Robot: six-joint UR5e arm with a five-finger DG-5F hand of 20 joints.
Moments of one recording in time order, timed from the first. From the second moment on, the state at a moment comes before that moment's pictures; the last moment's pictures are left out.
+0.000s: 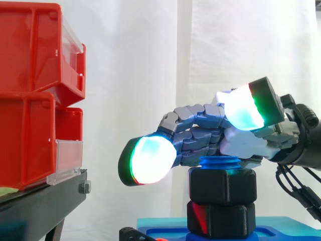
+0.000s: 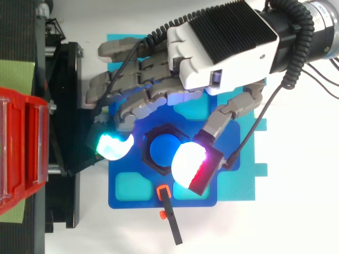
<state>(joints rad) -0.05 -2.38 -1.11 -2.62 -2.02 -0.86</state>
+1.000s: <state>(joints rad) -0.07 -2.38 -1.12 -2.60 -2.02 -0.86</state>
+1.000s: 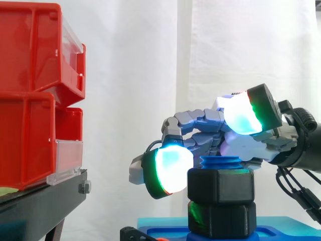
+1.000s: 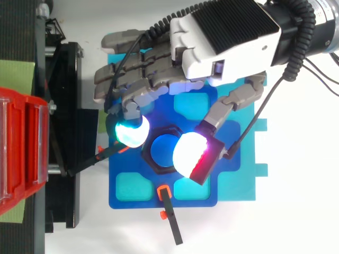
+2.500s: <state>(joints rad) -0.08 -2.38 -1.12 -2.59 -2.03 -0.86</state>
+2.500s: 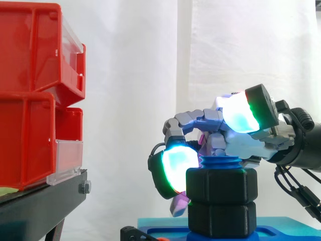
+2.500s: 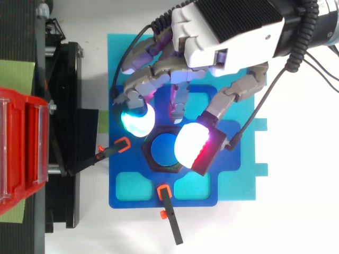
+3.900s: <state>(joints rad) -0.05 -2.38 -1.13 -2.62 -2.03 -0.85</state>
